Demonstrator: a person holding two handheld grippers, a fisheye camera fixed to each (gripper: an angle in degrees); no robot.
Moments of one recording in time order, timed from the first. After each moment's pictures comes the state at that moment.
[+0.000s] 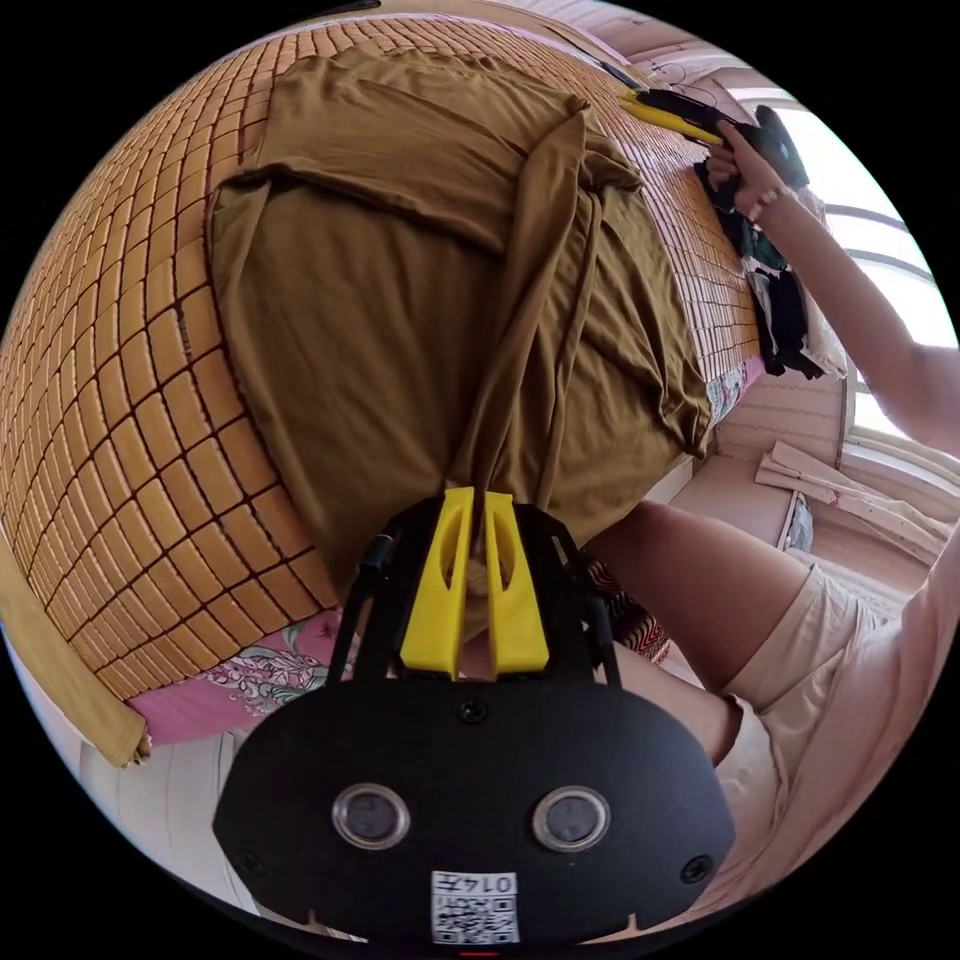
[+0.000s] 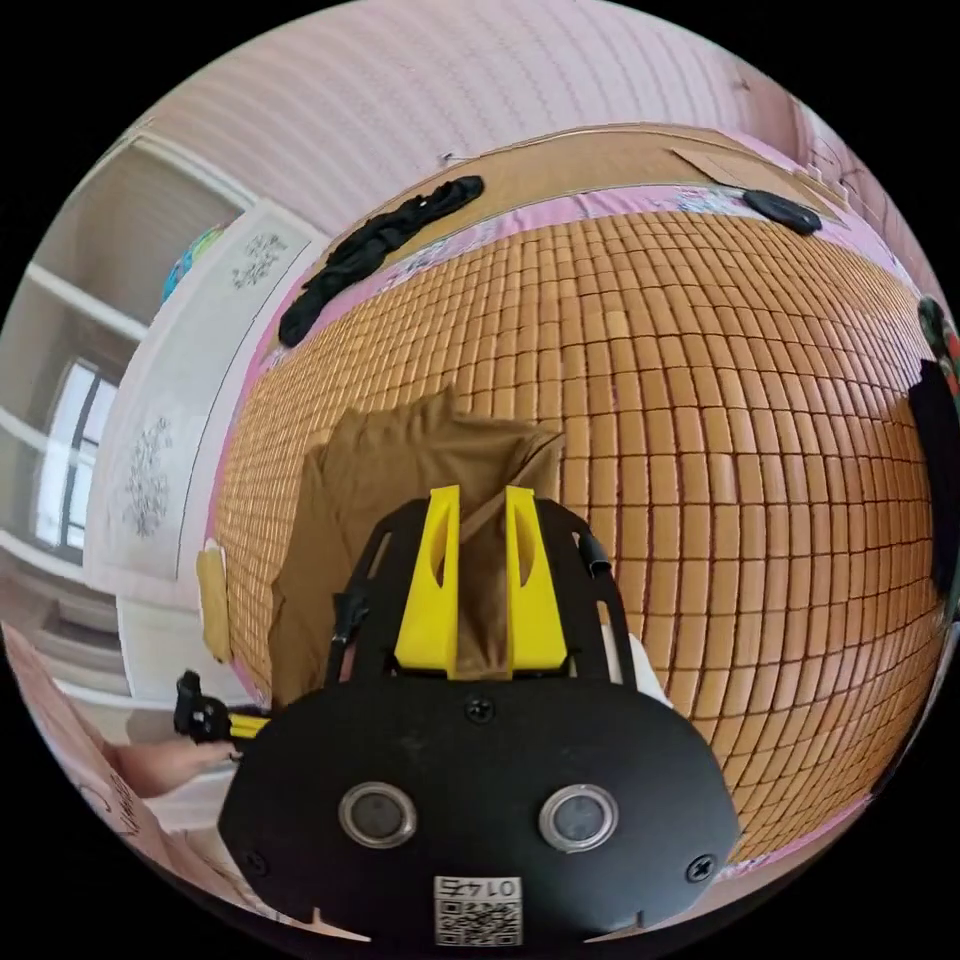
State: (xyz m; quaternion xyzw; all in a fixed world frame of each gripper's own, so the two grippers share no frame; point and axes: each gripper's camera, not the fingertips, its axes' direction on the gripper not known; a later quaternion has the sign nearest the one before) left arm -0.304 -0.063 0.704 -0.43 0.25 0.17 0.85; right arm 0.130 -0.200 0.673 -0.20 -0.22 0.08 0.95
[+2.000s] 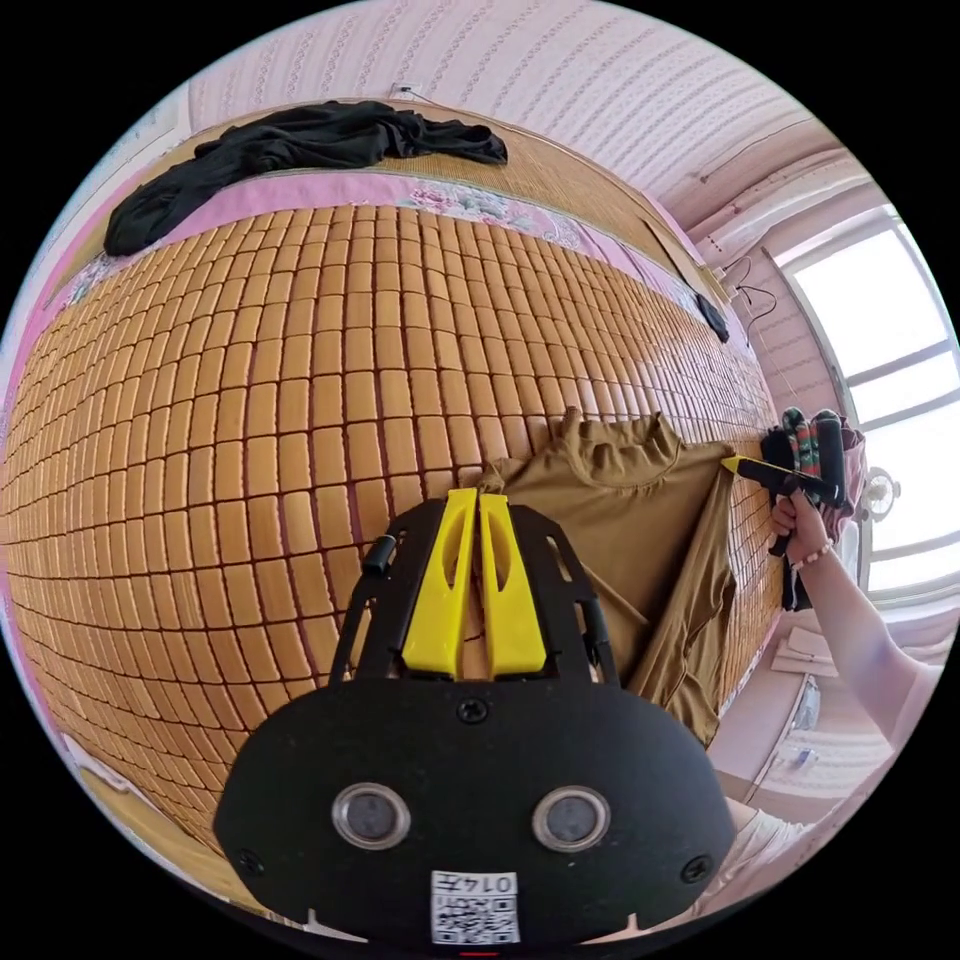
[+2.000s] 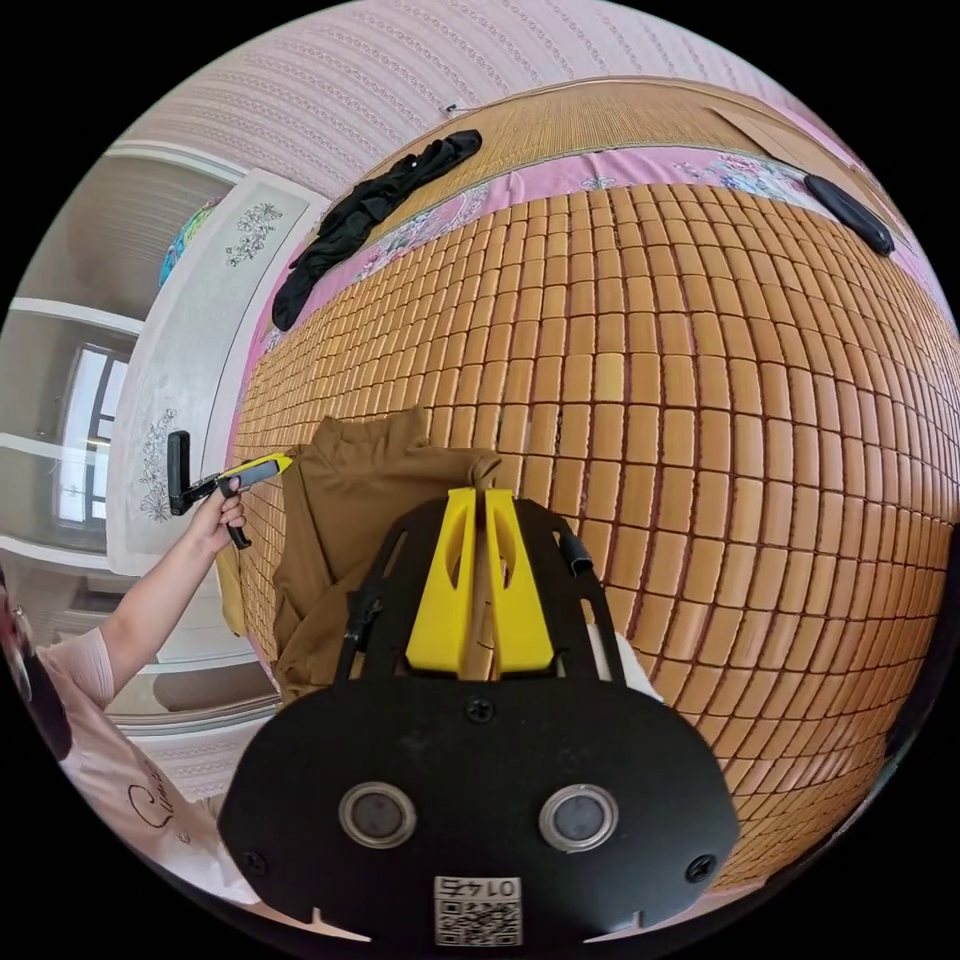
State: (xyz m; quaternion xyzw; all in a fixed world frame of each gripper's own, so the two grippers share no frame) left arm -0.420 -0.311 0.820 -0.22 0.21 0.07 0.95; right arm 0.227 -0.286 0.752 -0.26 -0.30 0.01 0.92
